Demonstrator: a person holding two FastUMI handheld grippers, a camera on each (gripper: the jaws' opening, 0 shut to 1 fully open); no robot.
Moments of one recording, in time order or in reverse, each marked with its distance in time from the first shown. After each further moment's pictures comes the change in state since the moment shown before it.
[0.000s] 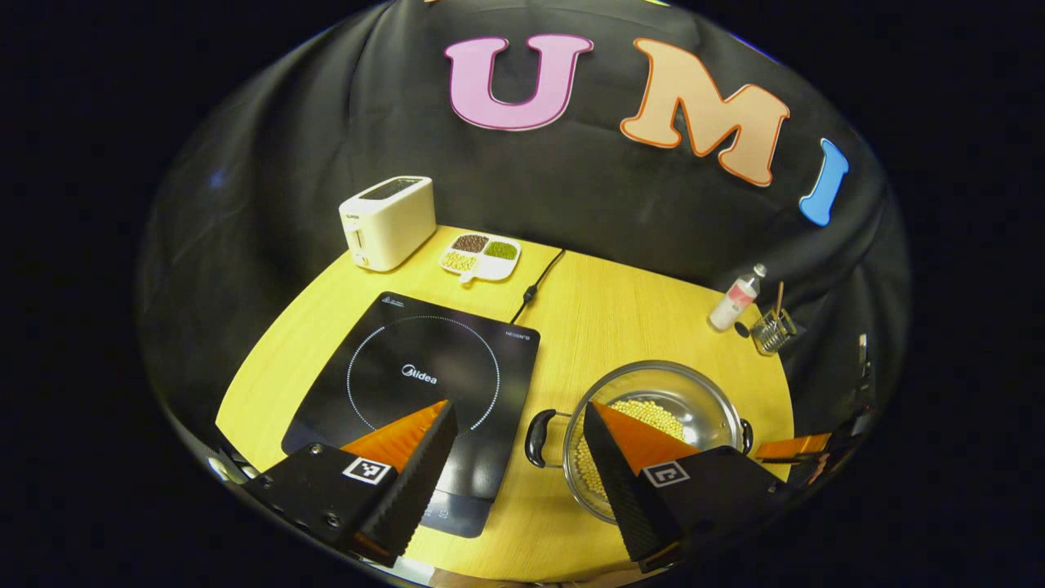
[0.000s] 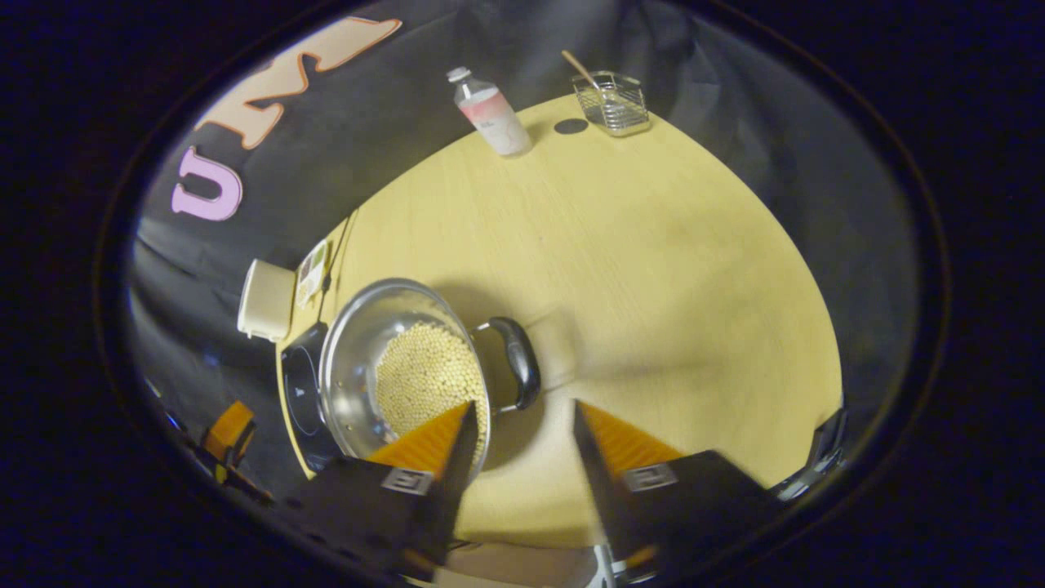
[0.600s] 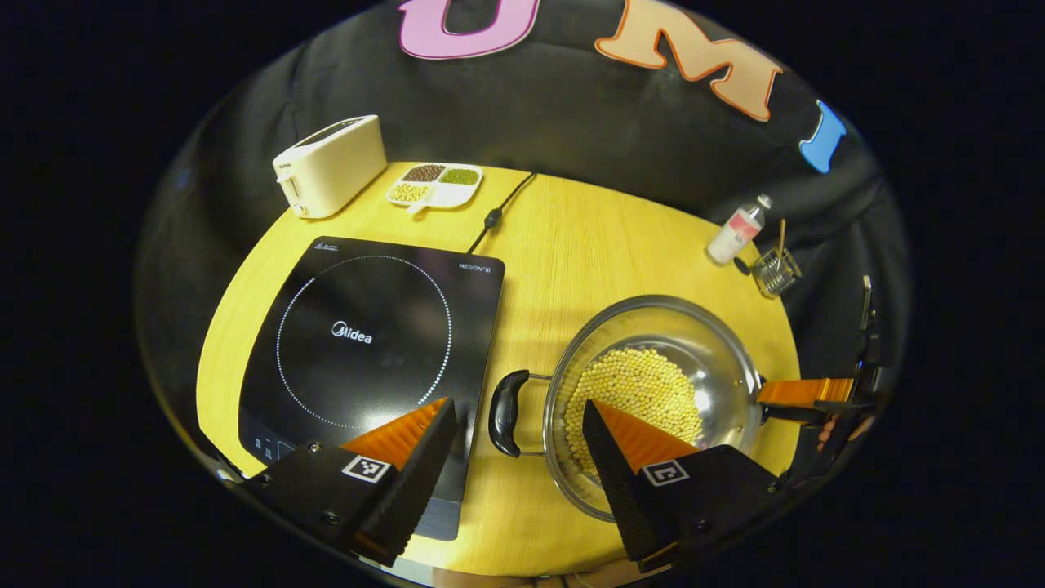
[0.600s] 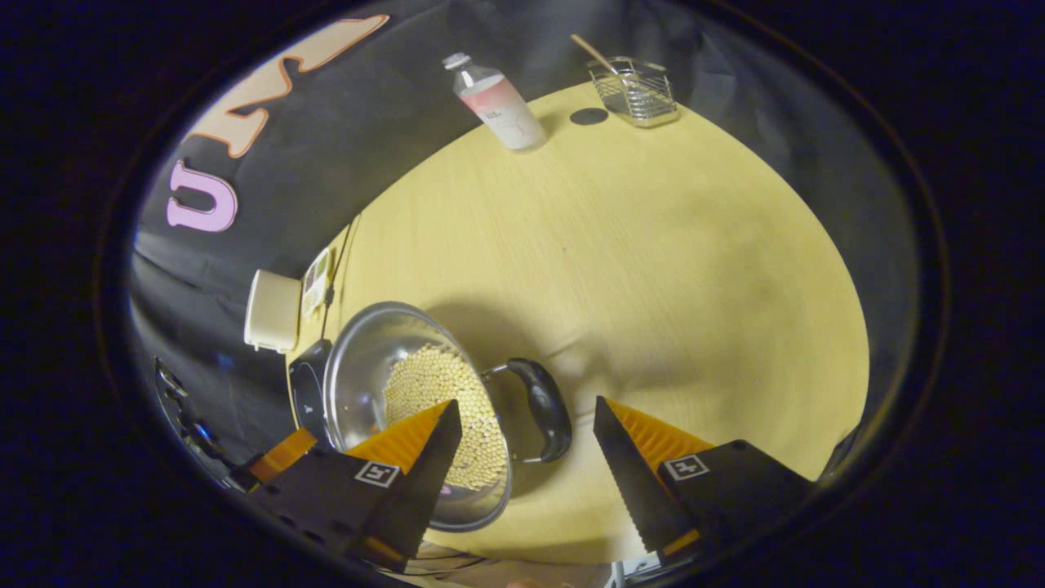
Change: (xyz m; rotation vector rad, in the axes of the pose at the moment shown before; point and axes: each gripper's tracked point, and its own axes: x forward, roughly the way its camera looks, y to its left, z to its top) left arm 0.063 -0.020 -0.057 0.064 0.243 -0.068; right arm 0.057 0.013 0.012 -0.004 0.057 0.037
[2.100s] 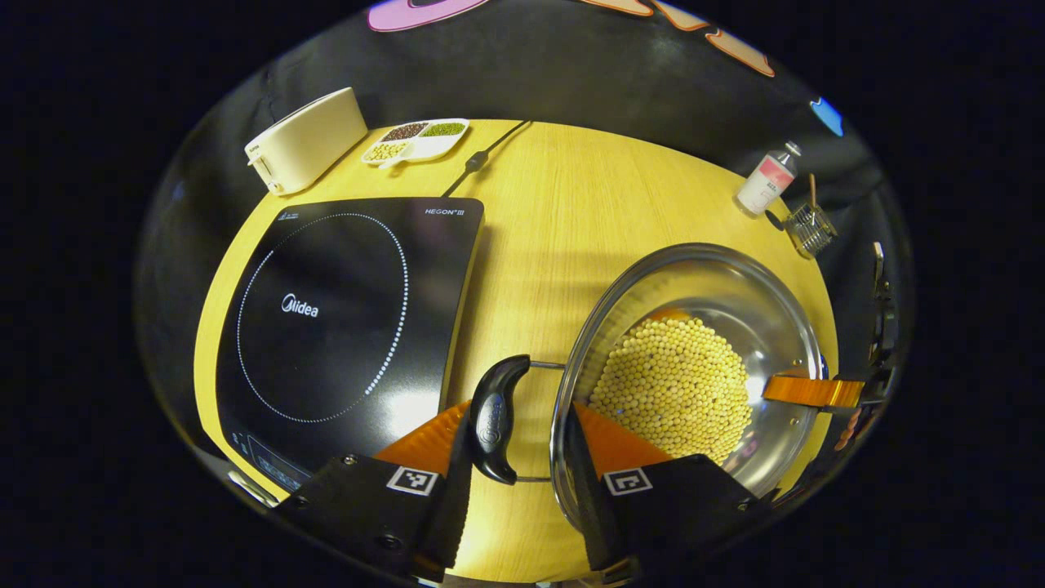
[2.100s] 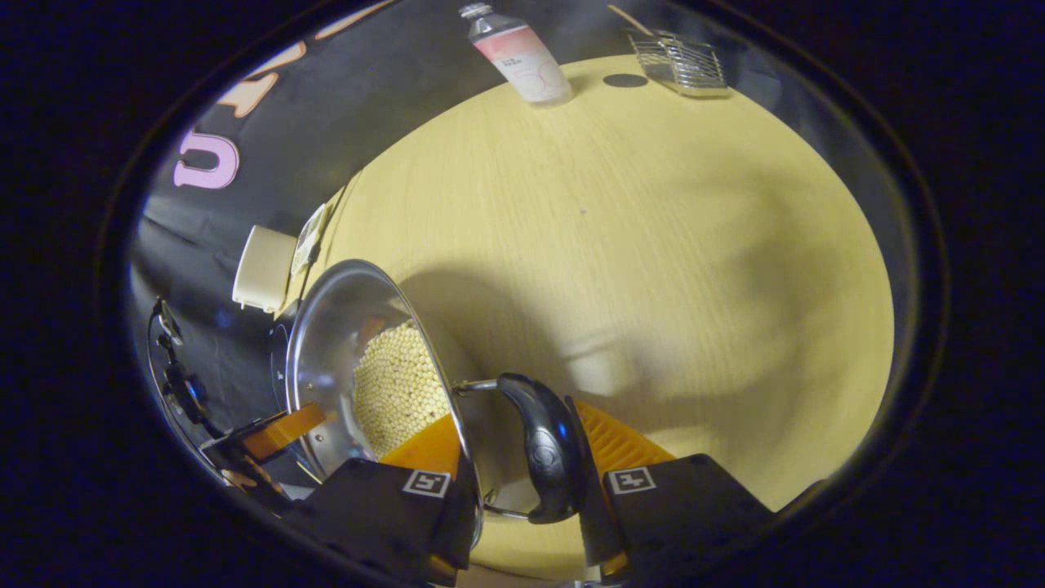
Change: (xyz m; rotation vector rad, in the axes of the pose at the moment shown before) left arm 0.054 -0.014 -0.038 0.026 0.117 0.054; right arm 0.044 -0.025 -0.009 -0.110 0.065 0.038
